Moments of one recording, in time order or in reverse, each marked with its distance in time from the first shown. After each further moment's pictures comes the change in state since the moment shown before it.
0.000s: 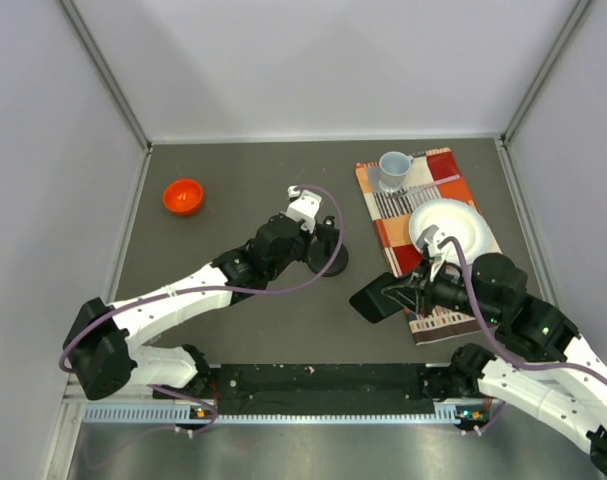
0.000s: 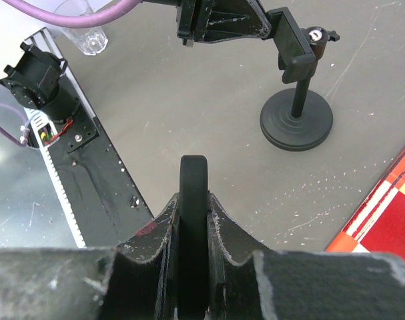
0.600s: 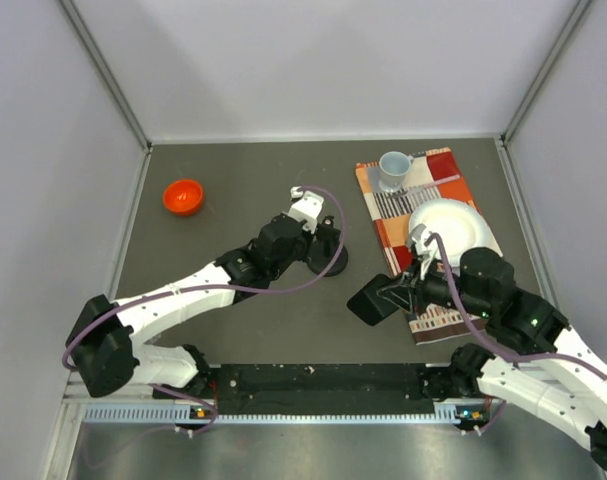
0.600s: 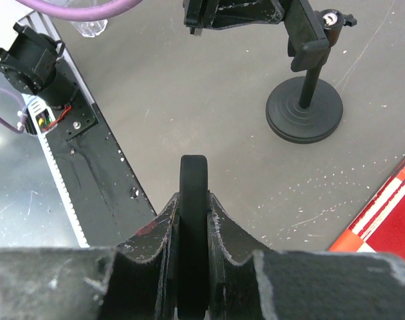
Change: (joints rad) left arm 0.000 0.022 0.000 0.007 -0.021 0.020; right arm 0.000 0.056 0.001 0.000 -0.023 -0.013
